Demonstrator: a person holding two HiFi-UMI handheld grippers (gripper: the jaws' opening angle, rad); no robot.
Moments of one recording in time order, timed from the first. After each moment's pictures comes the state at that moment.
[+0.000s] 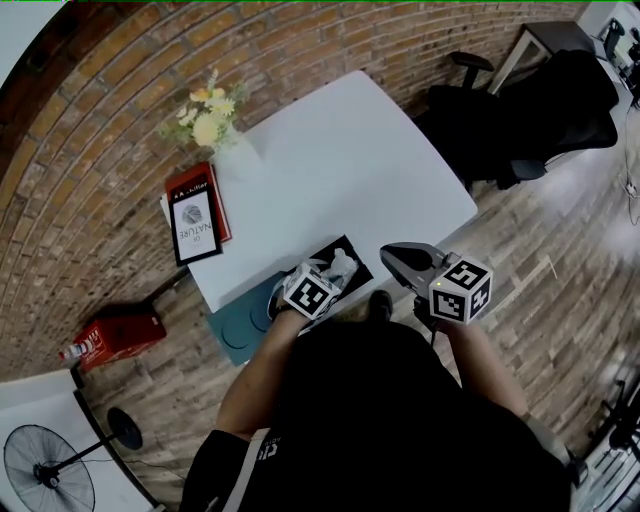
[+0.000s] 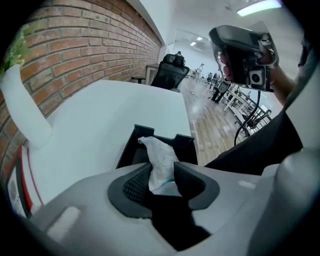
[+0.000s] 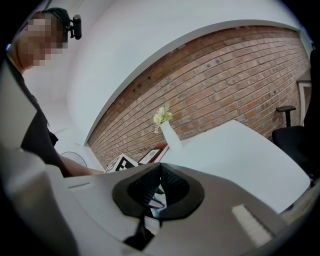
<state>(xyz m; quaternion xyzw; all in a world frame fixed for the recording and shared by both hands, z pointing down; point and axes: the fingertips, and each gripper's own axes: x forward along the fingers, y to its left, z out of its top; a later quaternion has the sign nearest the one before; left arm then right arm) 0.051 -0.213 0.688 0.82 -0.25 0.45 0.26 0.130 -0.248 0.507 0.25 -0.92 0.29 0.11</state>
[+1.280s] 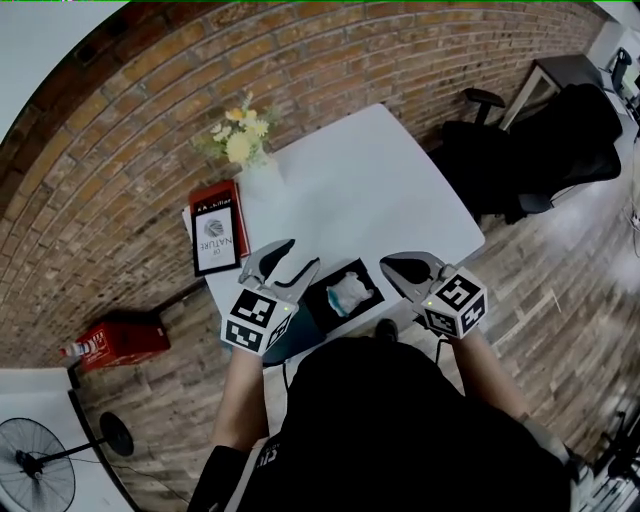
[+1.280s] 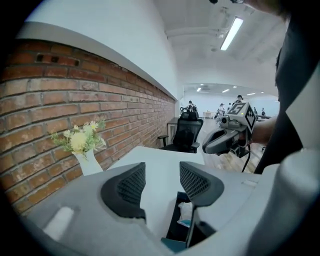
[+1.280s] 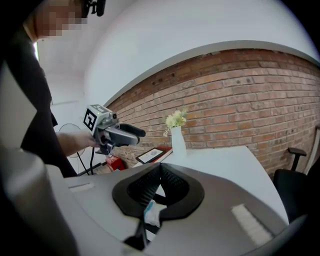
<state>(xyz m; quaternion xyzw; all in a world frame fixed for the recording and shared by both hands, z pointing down) -0.032 -0.268 0.455 0.87 -0.43 0.21 0.10 0.096 -0.256 0.475 0.21 -0.95 0.15 0.17</state>
